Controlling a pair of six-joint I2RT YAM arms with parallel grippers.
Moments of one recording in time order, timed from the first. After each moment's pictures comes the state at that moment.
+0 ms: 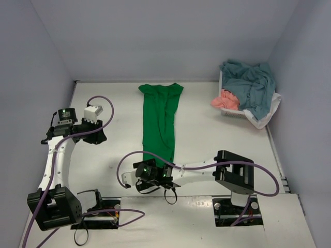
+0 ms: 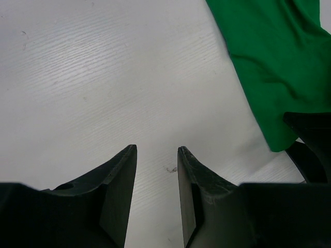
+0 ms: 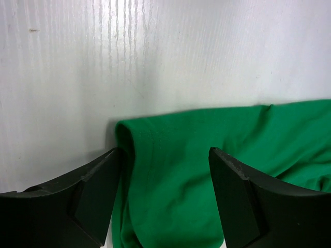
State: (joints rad) left arm 0.22 1.15 1.00 -0.84 0.57 0.39; right arm 1.35 1.81 0.96 -0.07 0.28 -0.63
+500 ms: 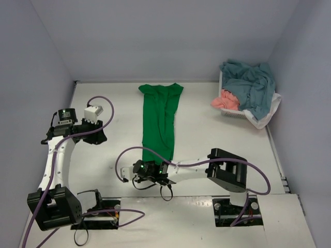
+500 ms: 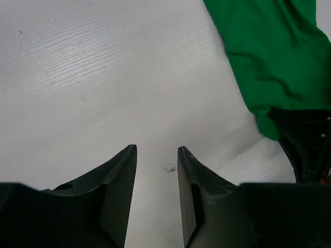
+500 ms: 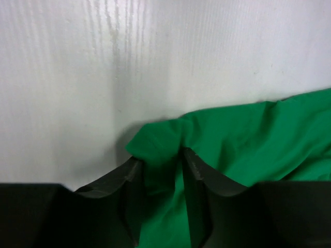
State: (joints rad) left arm 0.22 1.15 1.00 -0.84 0.57 0.39; right arm 1.31 1.88 1.02 -0.07 0.30 -0.58
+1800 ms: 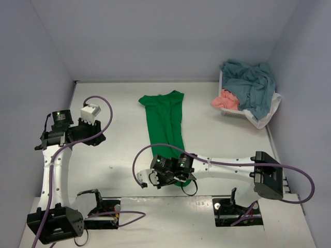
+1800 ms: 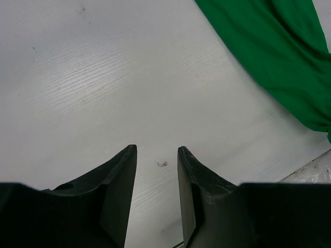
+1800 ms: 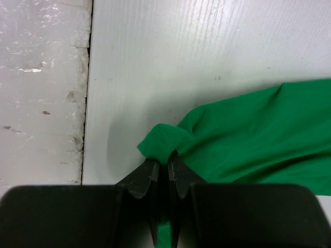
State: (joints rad) left arm 0.22 1.03 1.05 -0.93 0.59 0.40; right arm 1.29 1.51 1.00 -0.62 -0.02 -0.55
